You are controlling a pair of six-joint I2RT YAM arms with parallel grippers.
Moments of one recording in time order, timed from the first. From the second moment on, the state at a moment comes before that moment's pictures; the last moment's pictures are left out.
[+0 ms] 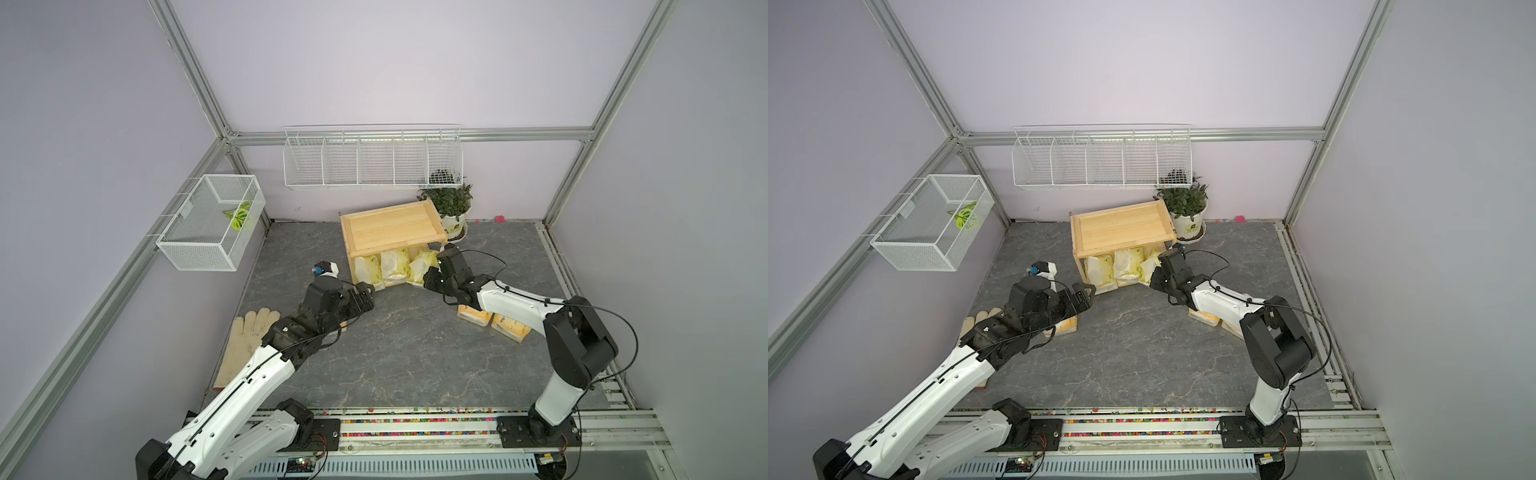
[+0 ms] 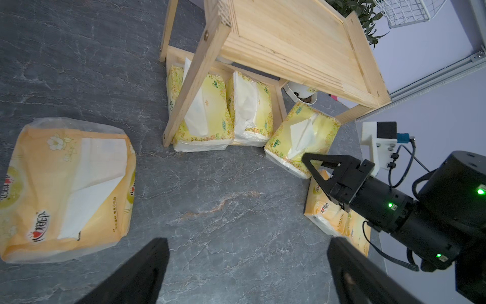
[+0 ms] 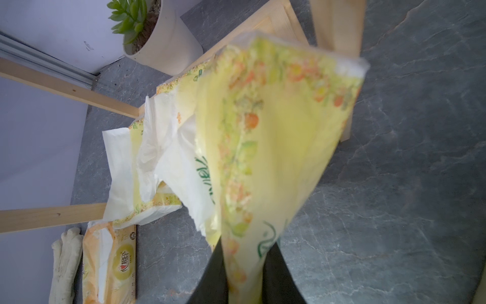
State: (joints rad) left arm -0.59 0.94 0.84 -0.49 -0.07 -0.78; right arm 0.58 1.76 1.15 -0.12 0.03 0.76
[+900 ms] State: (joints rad) left arm -0.59 0.92 0.83 -0.48 -0.05 -0.78; right arm 0.57 1.89 1.44 -0.45 0.06 0.49
